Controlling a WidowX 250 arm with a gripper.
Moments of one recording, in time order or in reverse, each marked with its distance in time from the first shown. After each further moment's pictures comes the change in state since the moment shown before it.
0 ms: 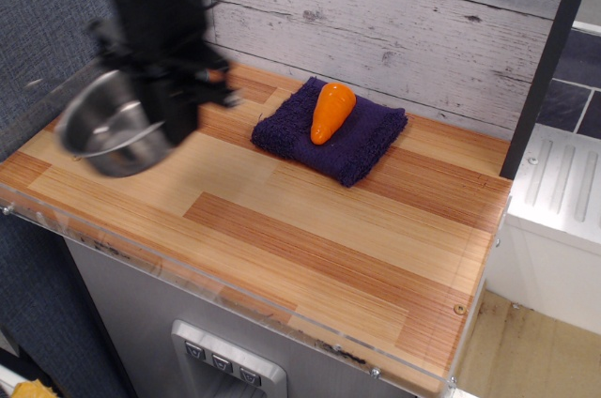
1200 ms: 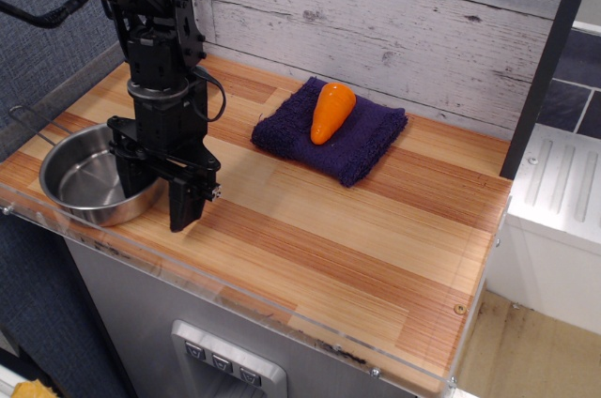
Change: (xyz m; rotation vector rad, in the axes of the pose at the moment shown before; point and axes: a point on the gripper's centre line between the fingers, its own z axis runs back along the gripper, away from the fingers) arm -0.008 0.059 -0.111 0.043 0.237 -0.006
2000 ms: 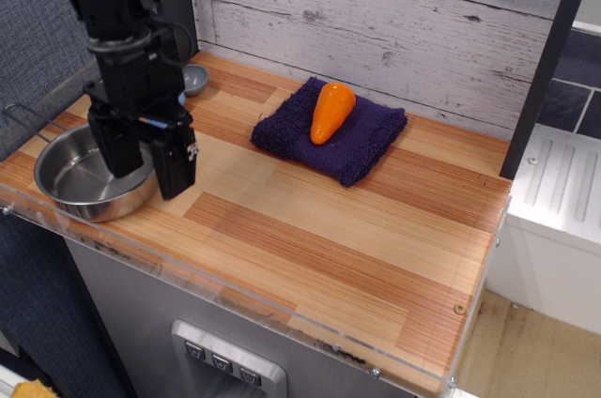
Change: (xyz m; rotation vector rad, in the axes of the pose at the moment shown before) arm -0.009 0.009 0.032 -0.089 -0.093 -0.032
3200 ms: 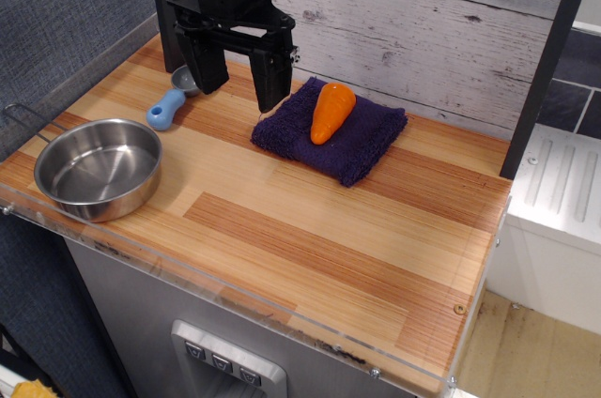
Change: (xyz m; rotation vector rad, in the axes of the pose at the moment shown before) arm 0.067 -0.044 0.054 0.002 -0.141 0.012
